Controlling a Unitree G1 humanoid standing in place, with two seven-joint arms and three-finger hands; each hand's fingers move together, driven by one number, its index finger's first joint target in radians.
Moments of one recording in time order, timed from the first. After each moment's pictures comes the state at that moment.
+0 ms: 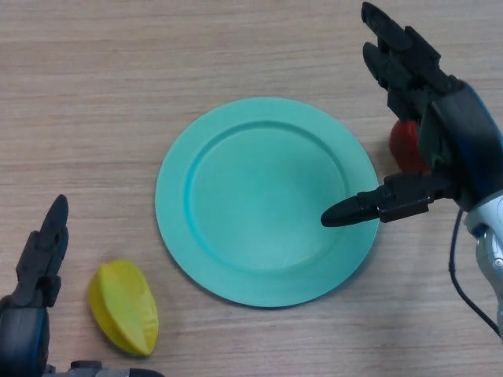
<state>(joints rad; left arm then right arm) 0.38 0.17 0.10 -0.20 0.07 -0.34 -0.01 -0.28 -0.23 0.04 -0.33 -0.03 0.20 0.23</state>
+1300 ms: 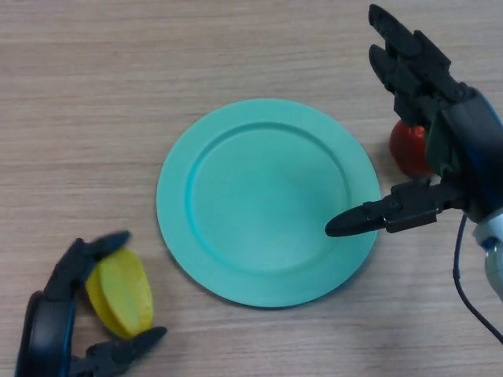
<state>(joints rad) 0.30 0.19 0.01 -0.06 0.22 -0.29 0.10 -0.23 -0.23 0.03 -0.45 -0.03 0.23 0.22</state>
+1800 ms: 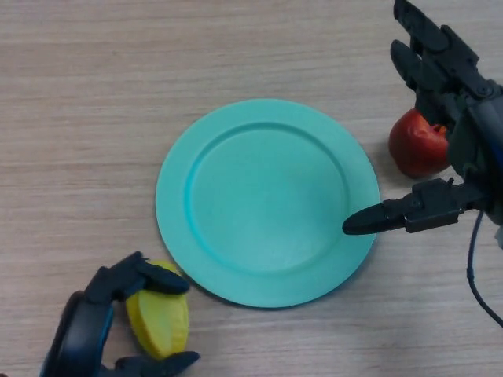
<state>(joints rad) 0.37 0.19 -0.05 -0.31 0.25 -0.16 -0.02 -0.21 -0.26 -0.01 -0.49 0.01 0.27 0.23</state>
